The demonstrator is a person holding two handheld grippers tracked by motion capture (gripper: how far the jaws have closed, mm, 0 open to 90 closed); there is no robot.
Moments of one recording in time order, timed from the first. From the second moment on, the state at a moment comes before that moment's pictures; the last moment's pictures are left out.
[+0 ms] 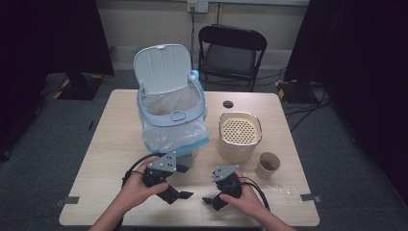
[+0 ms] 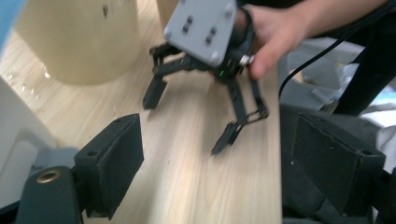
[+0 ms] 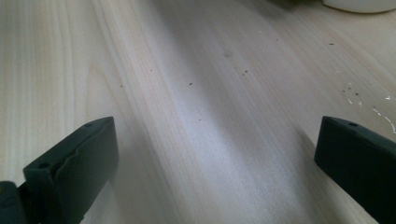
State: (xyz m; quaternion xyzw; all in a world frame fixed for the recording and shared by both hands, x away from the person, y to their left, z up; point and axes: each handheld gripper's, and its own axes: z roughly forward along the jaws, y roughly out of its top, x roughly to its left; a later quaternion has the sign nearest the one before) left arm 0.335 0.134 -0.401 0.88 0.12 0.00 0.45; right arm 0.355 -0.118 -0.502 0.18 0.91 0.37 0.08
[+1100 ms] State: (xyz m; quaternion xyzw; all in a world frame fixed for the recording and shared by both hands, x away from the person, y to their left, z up) left arm 0.338 0.129 -0.477 0.90 0.13 0.00 0.41; right arm 0.364 -0.155 -0.482 0.18 0.91 0.38 0.05
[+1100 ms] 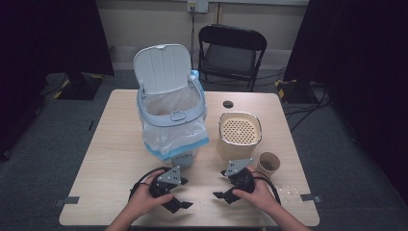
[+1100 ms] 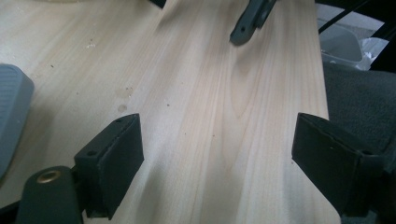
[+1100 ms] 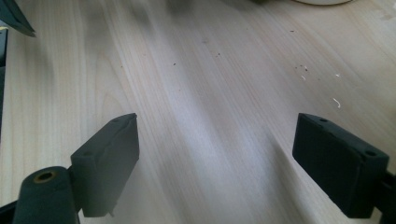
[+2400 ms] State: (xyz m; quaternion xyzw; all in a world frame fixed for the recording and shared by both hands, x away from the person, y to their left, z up) left arm 0.338 0.140 -0.499 0.91 0.12 0.05 0.39; right arm 0.349 -0.226 -0.467 0.18 0.91 0.38 0.03
